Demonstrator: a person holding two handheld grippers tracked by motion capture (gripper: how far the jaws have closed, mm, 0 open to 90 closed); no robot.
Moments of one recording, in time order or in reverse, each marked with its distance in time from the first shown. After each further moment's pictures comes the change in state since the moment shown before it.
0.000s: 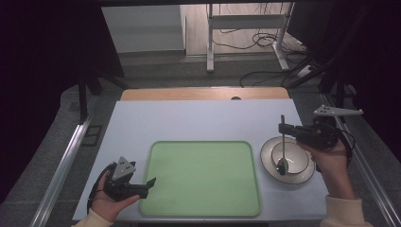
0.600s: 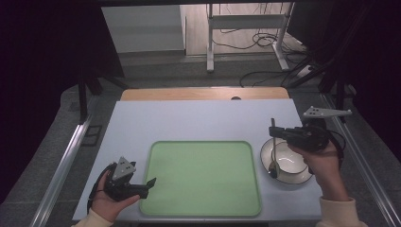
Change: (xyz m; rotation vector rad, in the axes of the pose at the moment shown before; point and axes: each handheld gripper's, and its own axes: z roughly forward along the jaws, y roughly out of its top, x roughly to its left) left arm 0.000 0.000 0.000 0.000 -0.002 0.000; right arm 0.023 0.003 0.012 0.028 0.051 -0.032
